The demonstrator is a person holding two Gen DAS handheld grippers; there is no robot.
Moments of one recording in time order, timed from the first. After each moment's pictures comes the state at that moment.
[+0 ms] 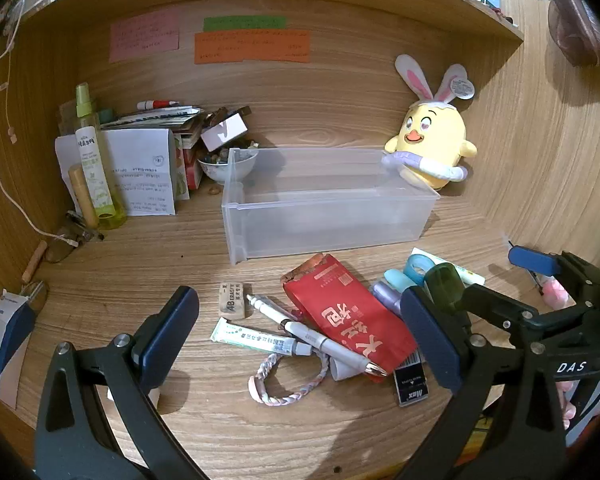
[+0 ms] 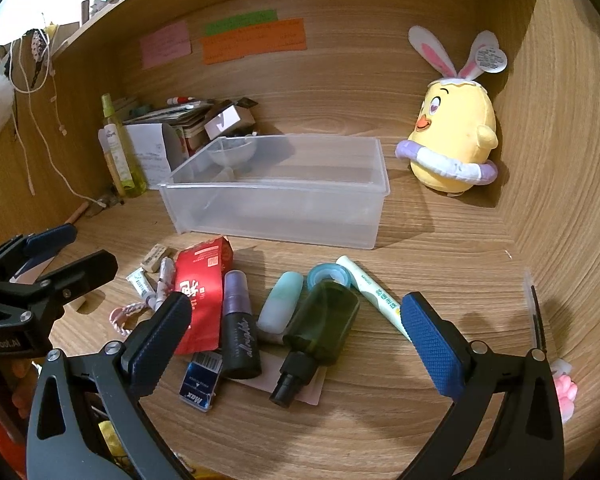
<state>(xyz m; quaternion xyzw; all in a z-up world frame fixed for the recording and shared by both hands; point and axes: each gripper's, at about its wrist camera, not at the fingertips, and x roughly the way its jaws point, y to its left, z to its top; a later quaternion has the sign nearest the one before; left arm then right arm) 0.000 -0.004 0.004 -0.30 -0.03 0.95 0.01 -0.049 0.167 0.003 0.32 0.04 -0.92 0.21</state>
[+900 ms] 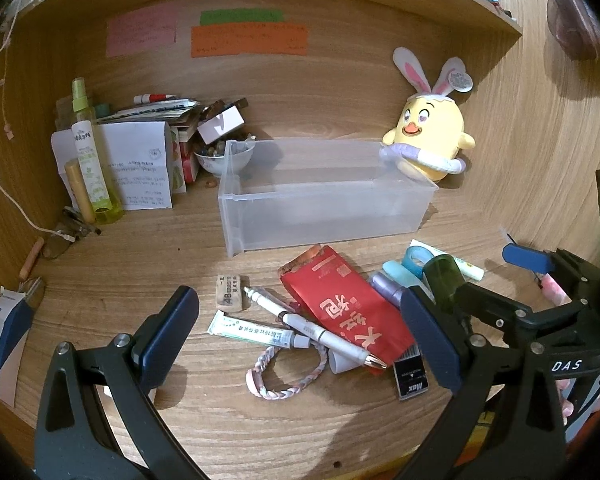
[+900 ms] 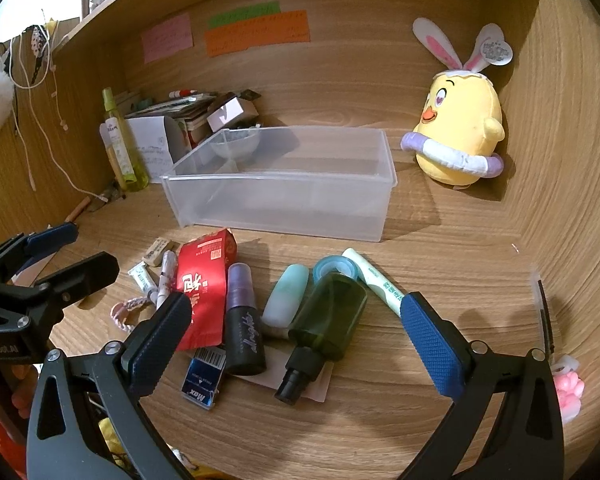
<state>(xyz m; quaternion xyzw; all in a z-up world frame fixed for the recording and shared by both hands) 0.002 -0.003 -0.001 -0.31 -0.02 0.95 0.02 -0.051 0.164 -0.004 0.33 0.04 -0.92 0.22</state>
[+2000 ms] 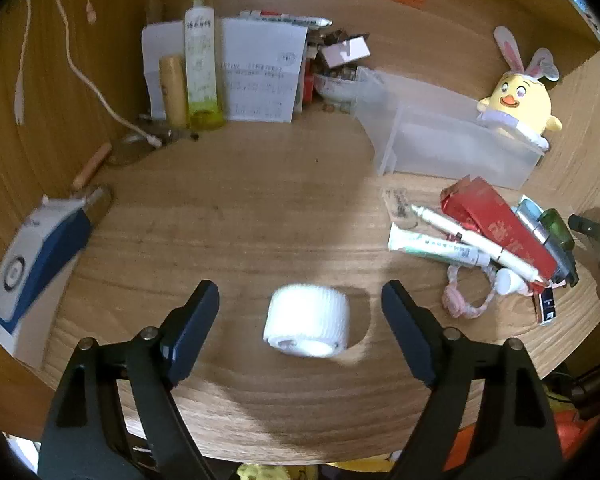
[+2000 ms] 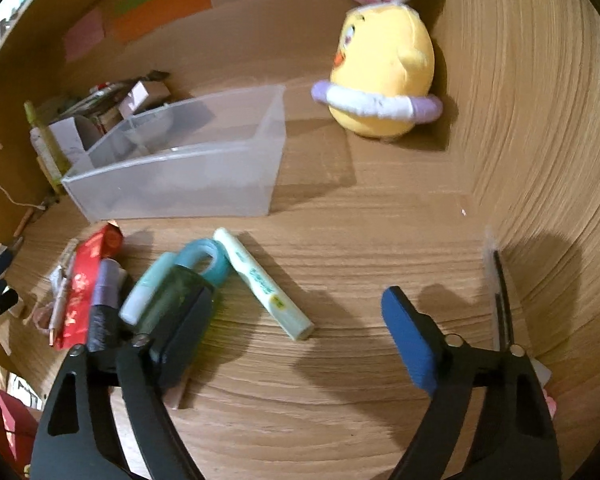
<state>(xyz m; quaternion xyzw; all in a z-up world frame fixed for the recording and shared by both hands) 0.024 -0.122 -0.061 -0.39 -0.07 0.92 -0.07 -0.117 0.236 -0.034 0.40 0.01 -0.90 0.15</state>
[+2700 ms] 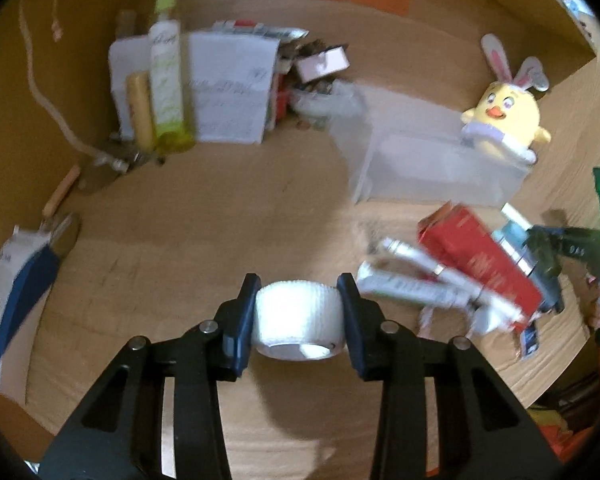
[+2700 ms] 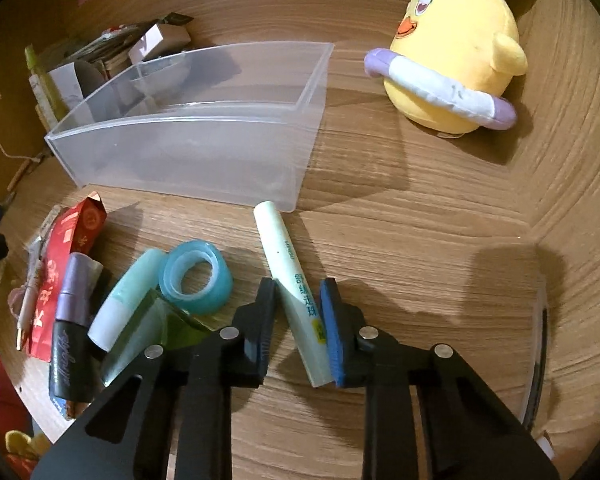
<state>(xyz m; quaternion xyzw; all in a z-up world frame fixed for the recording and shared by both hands) -0.009 -0.106 -0.043 -0.37 -0.07 0.93 -0.04 -0.157 0.195 -0.052 0.45 0.08 -0.87 0.20</state>
